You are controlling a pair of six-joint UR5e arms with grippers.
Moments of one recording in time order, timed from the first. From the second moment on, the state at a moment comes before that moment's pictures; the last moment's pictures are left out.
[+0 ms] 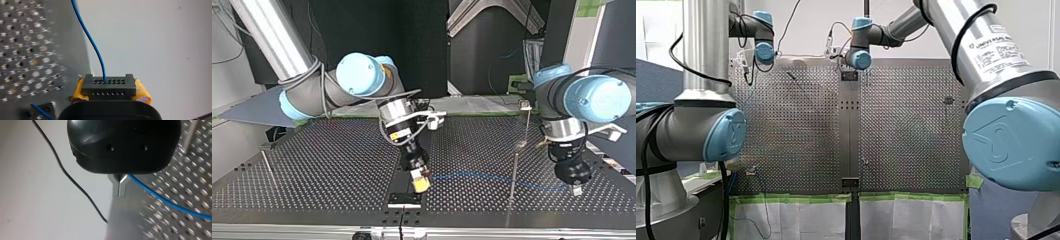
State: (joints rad) left arm 0.05 -1.60 -1.60 -2.89 -1.82 -1.73; right arm 2.32 -1.06 1.08 -0.38 1.51 1.64
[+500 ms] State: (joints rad) left arm 0.06 -1.72 -1.60 -2.89 -1.69 -1.73; right arm 2.32 -1.00 1.08 -0.38 1.53 1.61
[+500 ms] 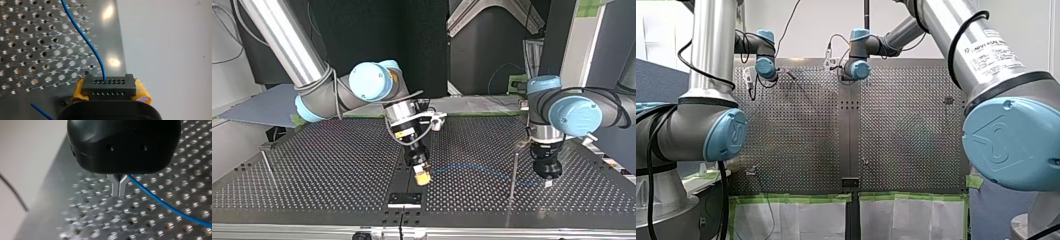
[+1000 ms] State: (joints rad) left arm 0.05 -1.76 -1.60 -2.89 -1.62 -1.79; right arm 2.33 -0.96 1.09 -0.35 1.54 1.60
